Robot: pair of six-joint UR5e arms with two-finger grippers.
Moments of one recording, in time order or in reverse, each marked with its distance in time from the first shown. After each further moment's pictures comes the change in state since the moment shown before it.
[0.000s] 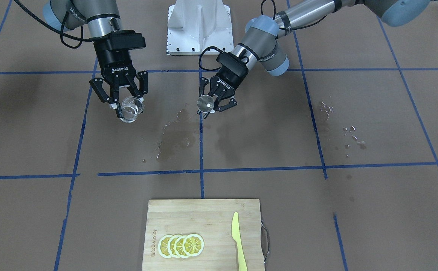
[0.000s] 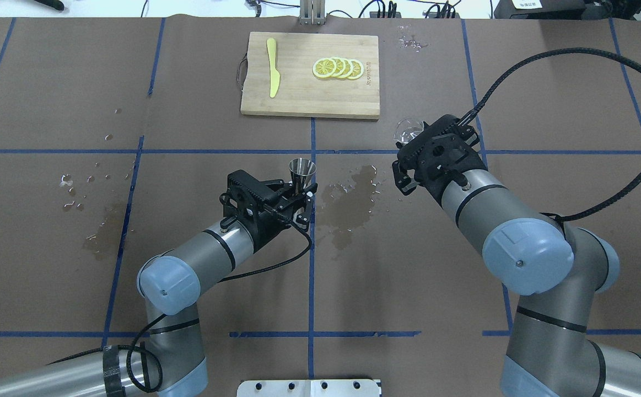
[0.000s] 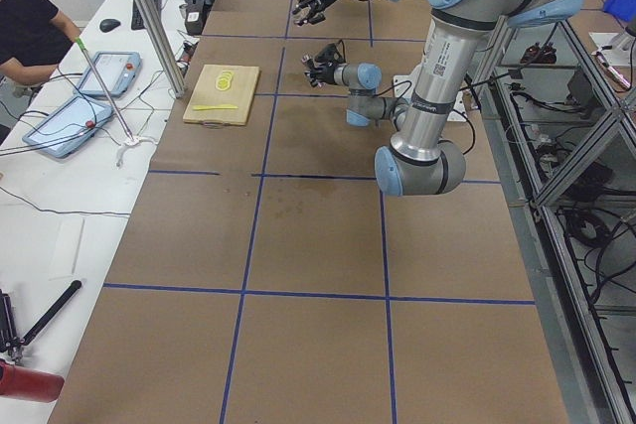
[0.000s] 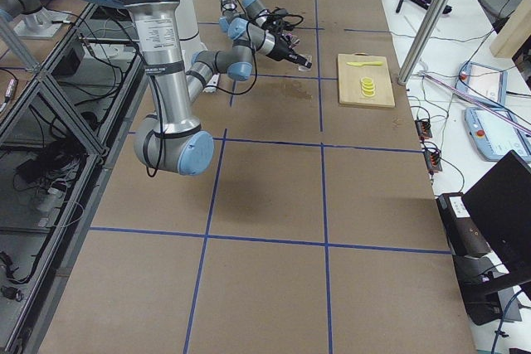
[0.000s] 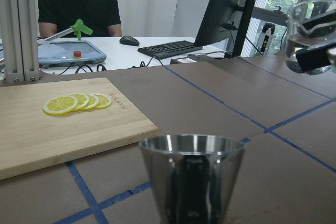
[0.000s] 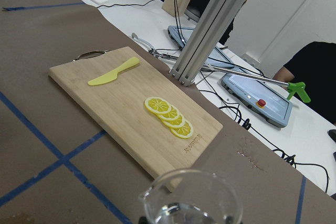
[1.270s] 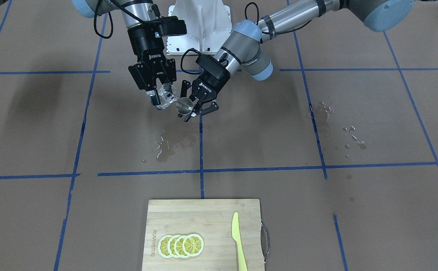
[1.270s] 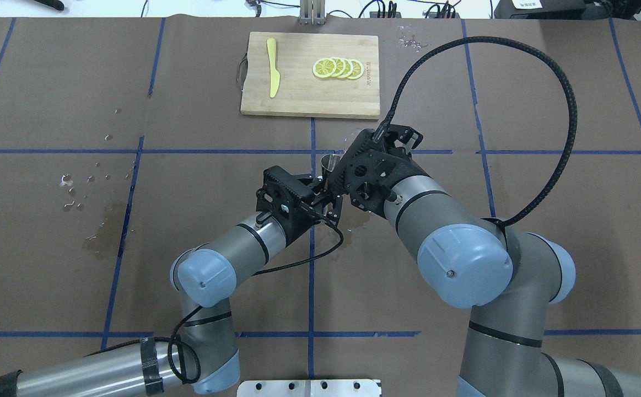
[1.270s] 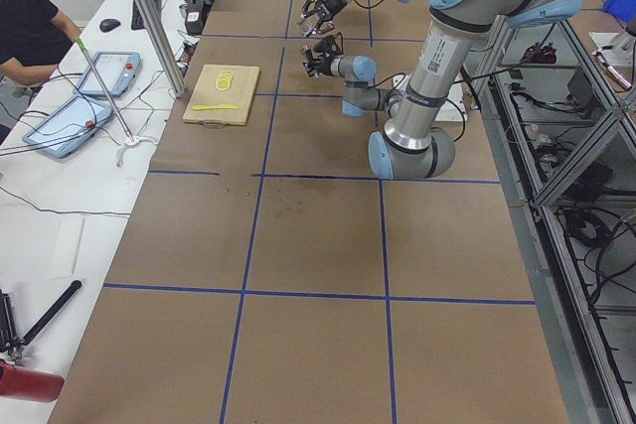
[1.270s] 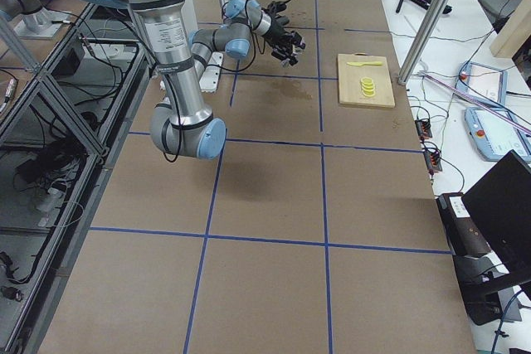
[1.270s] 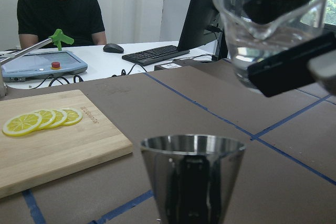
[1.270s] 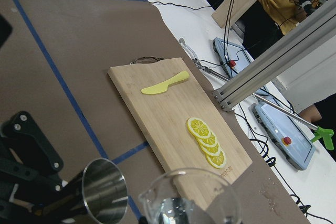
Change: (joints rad) left arm 0.001 -0.107 0.098 -0.015 -0.005 0.054; right arm -0.054 0.171 0.004 -0.202 0.000 -0.253
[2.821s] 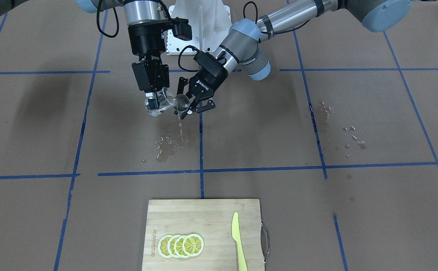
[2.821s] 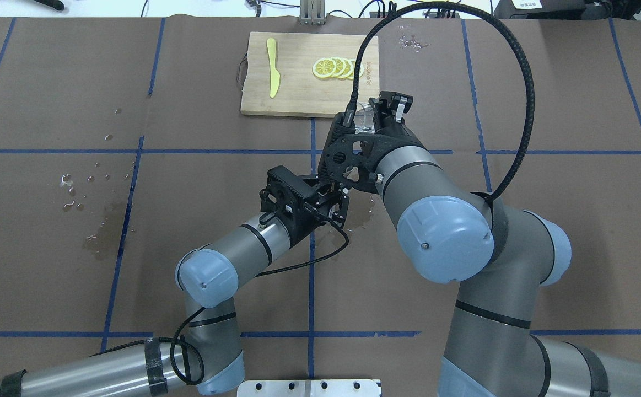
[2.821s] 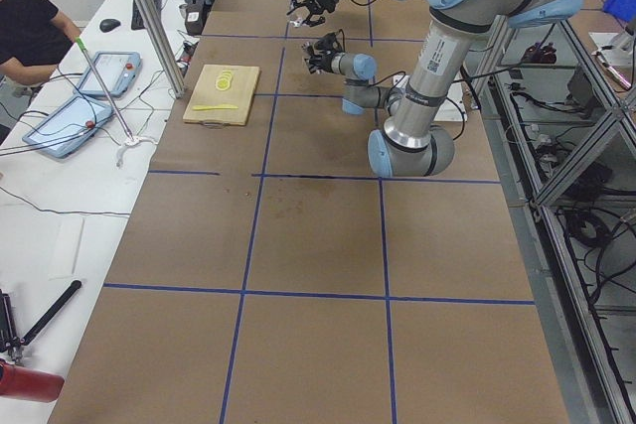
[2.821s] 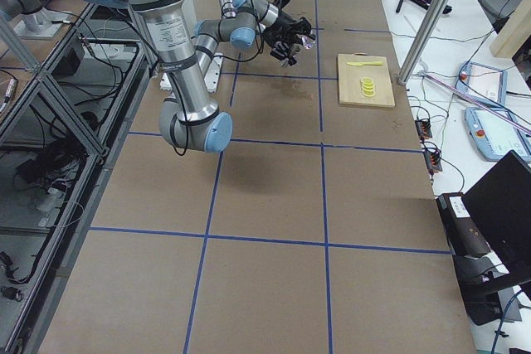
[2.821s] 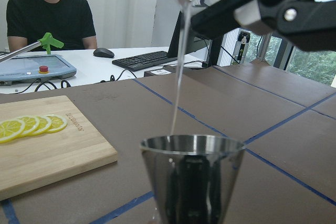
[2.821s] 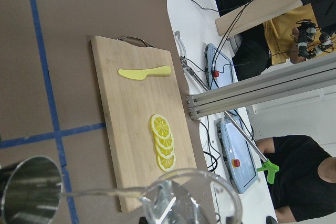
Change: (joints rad) left arm 0.002 -0.013 0.007 -0.026 -0.013 0.000; right arm 0.043 0.079 -0.008 -0.131 -0.058 -0.334
